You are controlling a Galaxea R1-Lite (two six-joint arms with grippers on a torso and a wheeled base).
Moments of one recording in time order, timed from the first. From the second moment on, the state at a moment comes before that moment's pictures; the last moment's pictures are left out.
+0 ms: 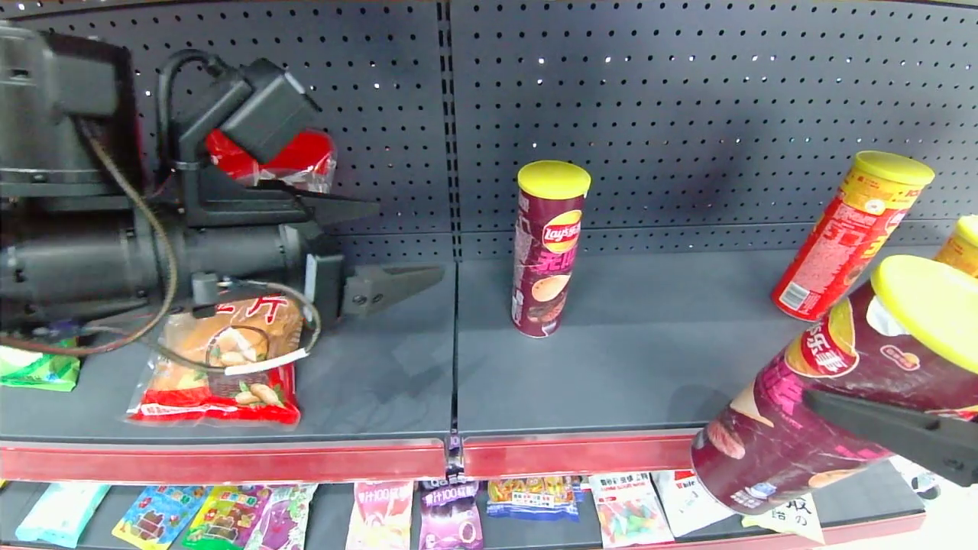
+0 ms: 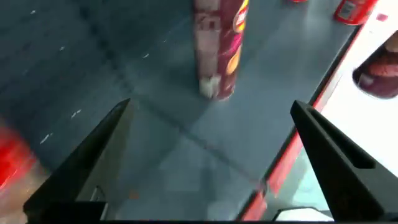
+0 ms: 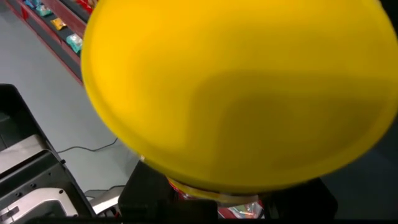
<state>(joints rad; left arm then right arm) -0.51 1.48 -1.06 -0.16 -0.32 0.23 0.52 0.96 -0.60 -0.14 0.25 -0.17</state>
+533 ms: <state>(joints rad) -0.59 1.77 -1.34 -0.17 -0.32 0.24 0.50 0.96 -0.59 -0.14 0.25 -0.17</state>
